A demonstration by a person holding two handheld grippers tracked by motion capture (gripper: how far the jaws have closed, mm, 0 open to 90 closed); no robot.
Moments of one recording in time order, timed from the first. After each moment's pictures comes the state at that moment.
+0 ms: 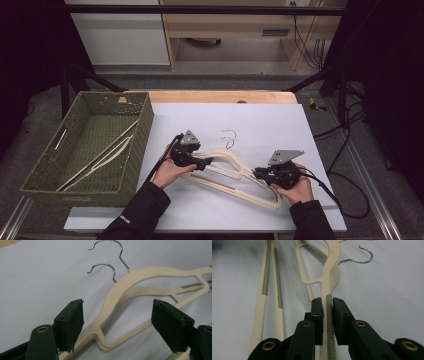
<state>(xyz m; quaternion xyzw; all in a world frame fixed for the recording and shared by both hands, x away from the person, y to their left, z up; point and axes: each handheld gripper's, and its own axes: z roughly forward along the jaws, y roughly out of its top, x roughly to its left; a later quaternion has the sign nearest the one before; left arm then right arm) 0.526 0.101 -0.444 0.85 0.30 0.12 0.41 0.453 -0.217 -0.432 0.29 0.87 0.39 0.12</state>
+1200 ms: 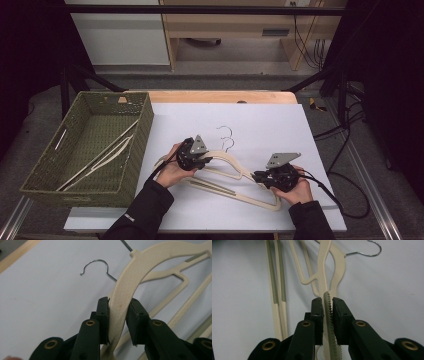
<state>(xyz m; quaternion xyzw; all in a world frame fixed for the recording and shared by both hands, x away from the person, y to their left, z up) 0.511 0.093 -0.441 0.90 0.19 0.18 0.36 0.451 -0.215 -0.440 0.28 0.87 0.38 0.11</state>
